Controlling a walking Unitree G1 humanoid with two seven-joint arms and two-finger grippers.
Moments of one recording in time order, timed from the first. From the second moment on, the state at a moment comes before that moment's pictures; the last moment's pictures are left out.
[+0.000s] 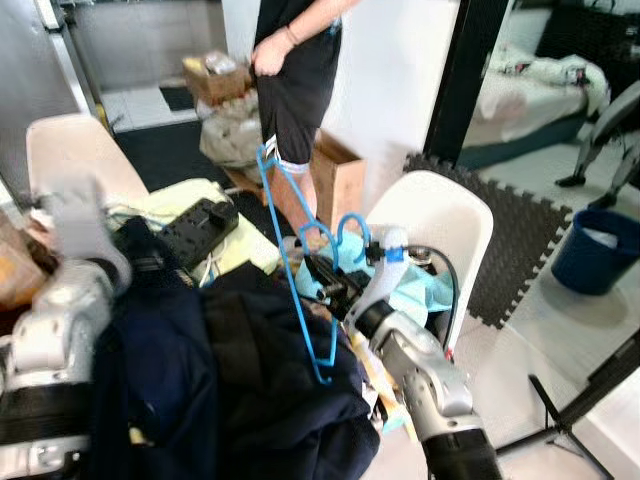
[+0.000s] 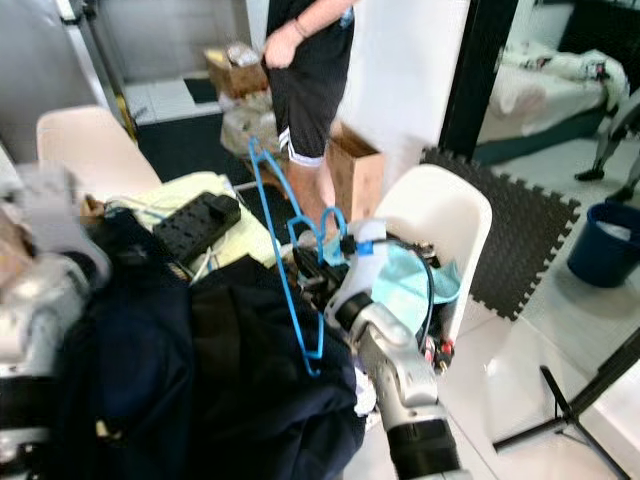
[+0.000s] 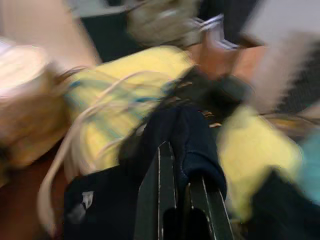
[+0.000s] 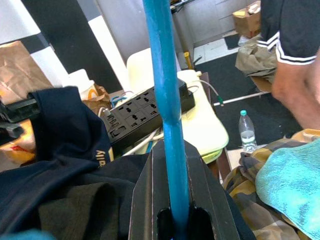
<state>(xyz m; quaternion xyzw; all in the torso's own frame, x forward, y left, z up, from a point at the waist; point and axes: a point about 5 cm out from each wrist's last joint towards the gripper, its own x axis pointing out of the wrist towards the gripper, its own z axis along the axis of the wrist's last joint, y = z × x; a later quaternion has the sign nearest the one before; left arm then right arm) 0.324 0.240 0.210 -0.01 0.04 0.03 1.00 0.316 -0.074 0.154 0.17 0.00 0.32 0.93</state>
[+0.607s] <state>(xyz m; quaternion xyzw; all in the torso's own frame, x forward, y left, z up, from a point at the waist) 0.237 0.295 0.253 0.16 0.13 -0.01 0.98 0.315 -0.080 0.150 0.20 0.01 0.32 0.93</state>
